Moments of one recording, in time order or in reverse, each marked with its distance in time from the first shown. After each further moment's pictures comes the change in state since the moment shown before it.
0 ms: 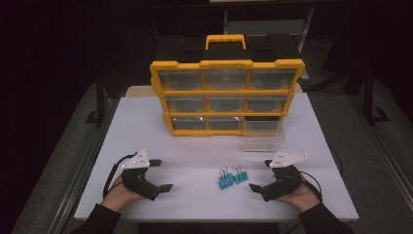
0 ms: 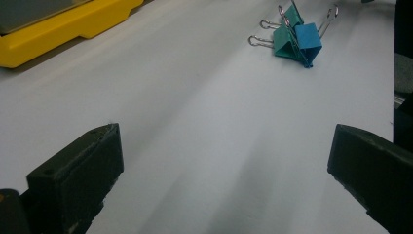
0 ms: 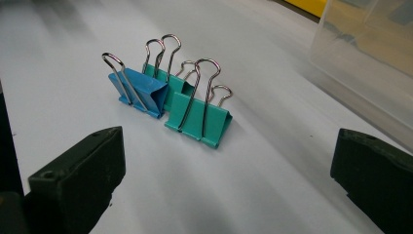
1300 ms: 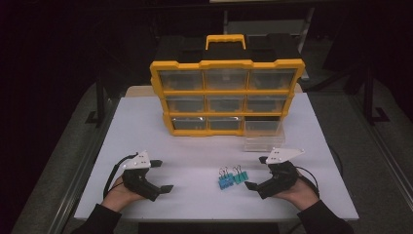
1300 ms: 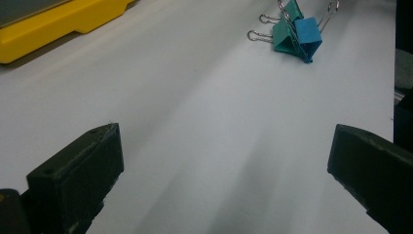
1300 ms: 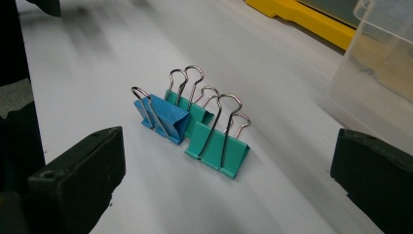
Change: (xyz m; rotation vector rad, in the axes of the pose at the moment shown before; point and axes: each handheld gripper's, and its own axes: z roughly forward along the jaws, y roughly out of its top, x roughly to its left) left arm -0.001 0.000 0.002 0.013 -0.004 0.001; right arm 0.005 0.020 0.001 -0.020 0.058 -0.030
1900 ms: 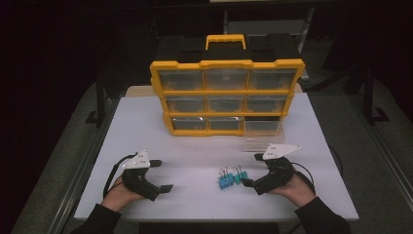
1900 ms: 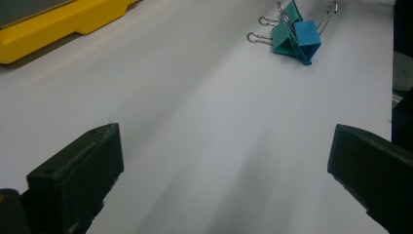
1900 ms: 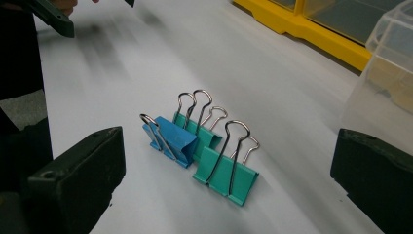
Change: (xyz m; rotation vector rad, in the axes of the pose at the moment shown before) left arm 0.001 0.000 -0.001 -0.005 -0.003 -0.005; right arm -0.002 0.012 0.006 -0.030 0.045 0.013
